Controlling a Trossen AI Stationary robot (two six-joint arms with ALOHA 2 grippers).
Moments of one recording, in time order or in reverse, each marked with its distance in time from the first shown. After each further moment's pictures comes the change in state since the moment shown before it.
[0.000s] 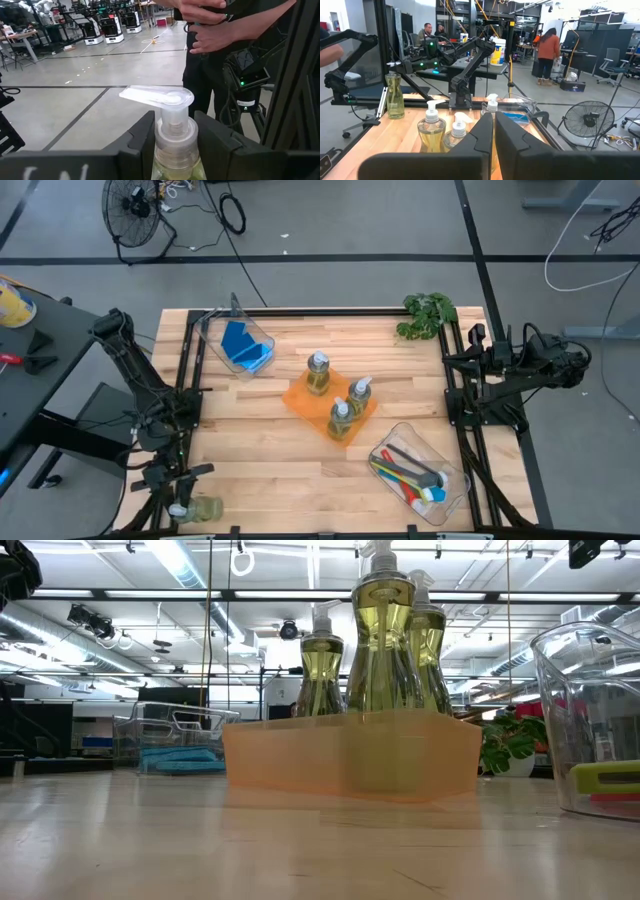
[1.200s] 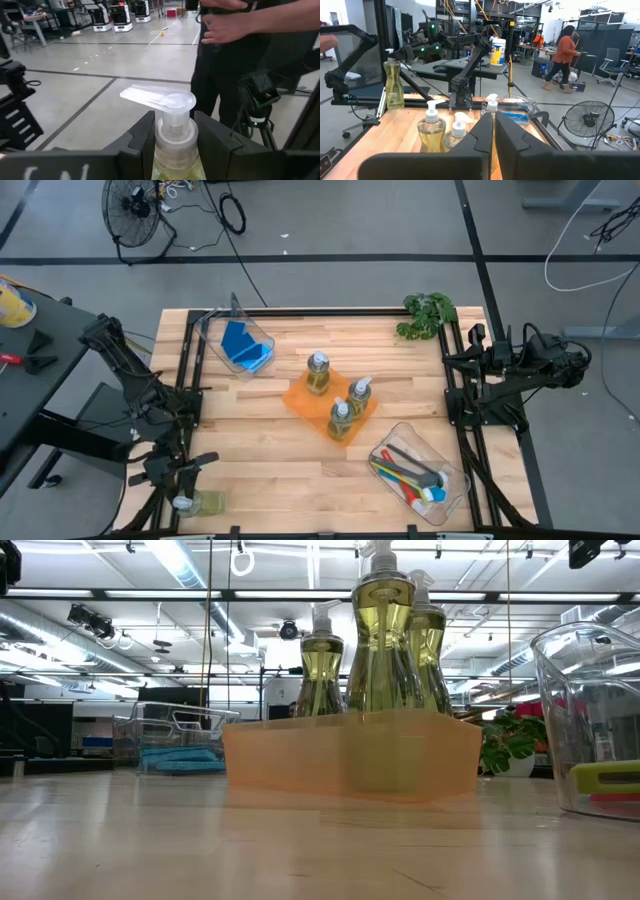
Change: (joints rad) left arm 0.168 -0.001 0.295 -0.334 0.115 -0.025; right arm 0.000 0.000 0.000 0.000 0.000 0.000
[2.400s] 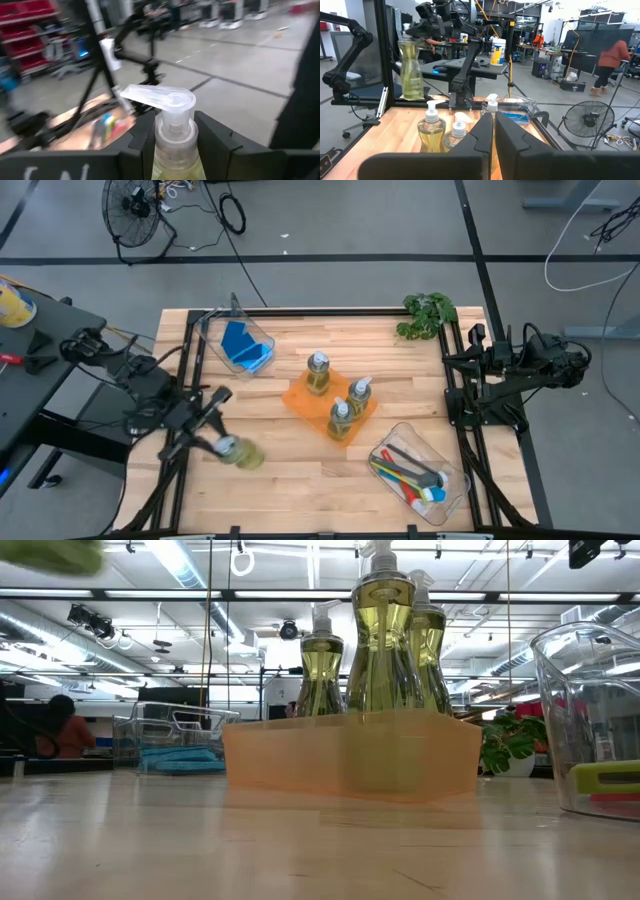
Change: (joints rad) left arm 0.347 0.018 0.345 -0.279 -0.232 0.004; right arm 0.000 0.000 0.000 0.000 0.000 0.000
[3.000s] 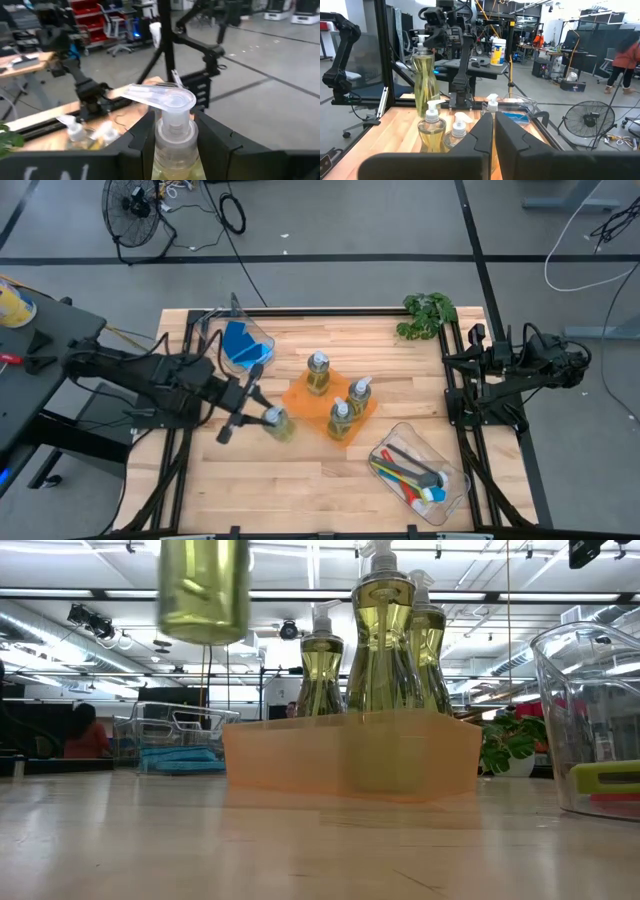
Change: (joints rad) left arm 0.252 0.185 -0.002 0.147 -0.048 -0.028; right arm 0.000 0.000 0.000 0.000 0.000 0.000
